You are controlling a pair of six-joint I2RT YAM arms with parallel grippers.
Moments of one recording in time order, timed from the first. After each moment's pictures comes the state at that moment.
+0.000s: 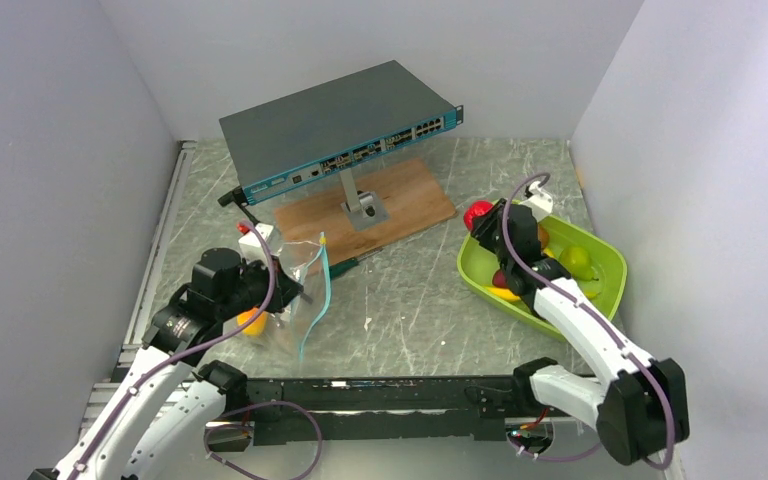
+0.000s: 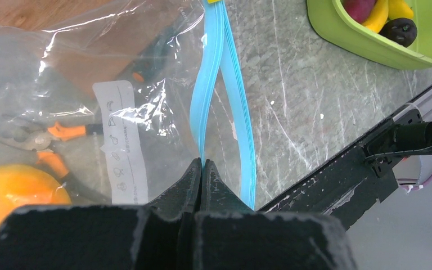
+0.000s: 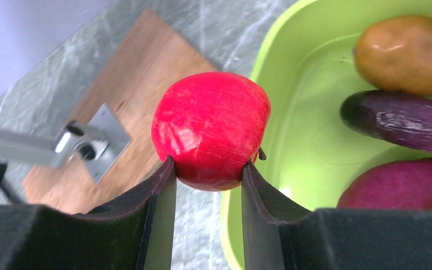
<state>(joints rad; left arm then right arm) -0.45 0.60 0.69 -0.61 0.25 -0.34 0.30 1.09 0.69 -0.09 0.35 0.71</state>
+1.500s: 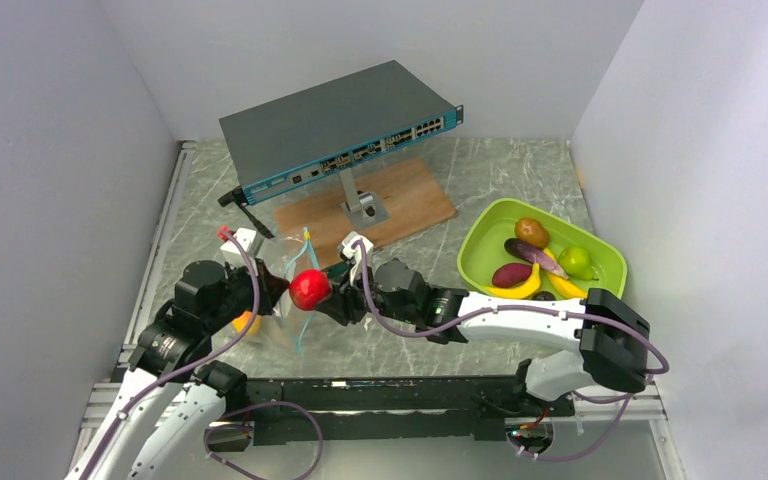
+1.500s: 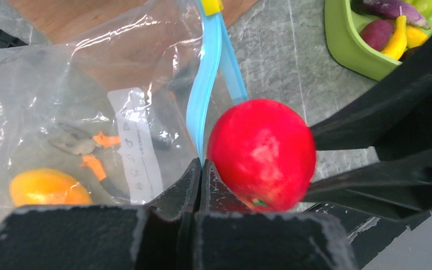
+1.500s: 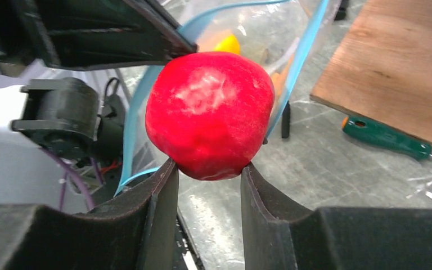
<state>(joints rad) -0.43 0.48 0.68 -0.63 0.16 -0.30 1.18 1.38 0.84 0.29 0.01 0.36</state>
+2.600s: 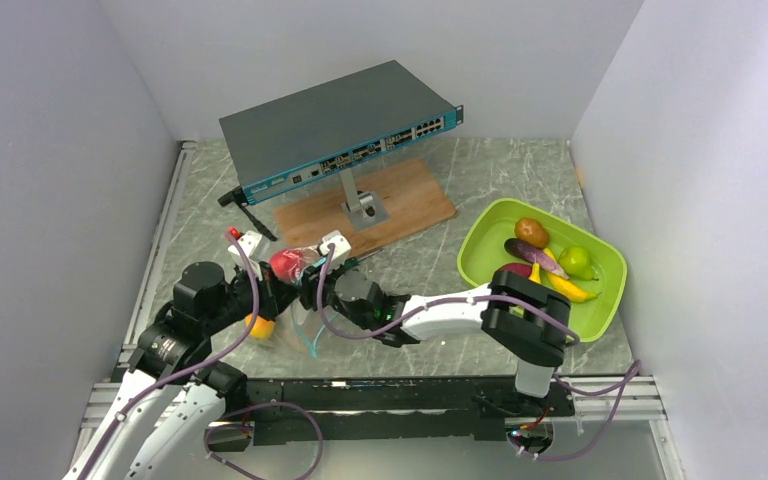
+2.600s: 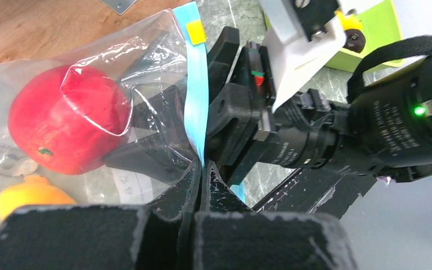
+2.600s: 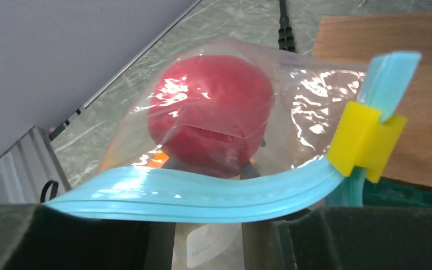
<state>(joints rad) -0.45 0.46 0.68 -0.59 0.31 -0.33 1.23 1.77 0.95 0.67 0.34 0.41</state>
